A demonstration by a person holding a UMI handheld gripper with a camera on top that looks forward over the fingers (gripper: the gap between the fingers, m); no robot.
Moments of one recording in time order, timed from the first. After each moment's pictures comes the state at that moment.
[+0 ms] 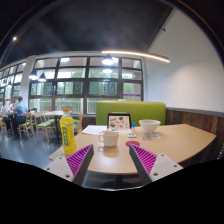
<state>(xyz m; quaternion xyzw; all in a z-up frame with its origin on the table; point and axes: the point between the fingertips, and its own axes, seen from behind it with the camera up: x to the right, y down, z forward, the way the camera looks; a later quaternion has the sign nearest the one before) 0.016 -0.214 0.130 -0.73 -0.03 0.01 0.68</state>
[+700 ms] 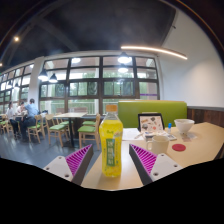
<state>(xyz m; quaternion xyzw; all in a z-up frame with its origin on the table) -0.204 -0.093 0.113 -0.73 -0.07 0.07 0.68</state>
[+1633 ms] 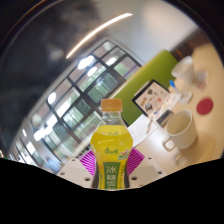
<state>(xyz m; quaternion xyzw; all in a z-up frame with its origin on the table) -0.180 0.078 0.131 -0.70 0.18 0.34 0.60</state>
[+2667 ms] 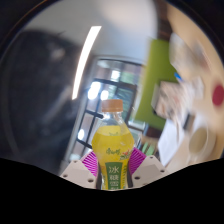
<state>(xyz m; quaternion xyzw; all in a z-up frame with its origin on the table) -0.120 -0.019 0.283 -0.52 0.27 0.57 0.57</state>
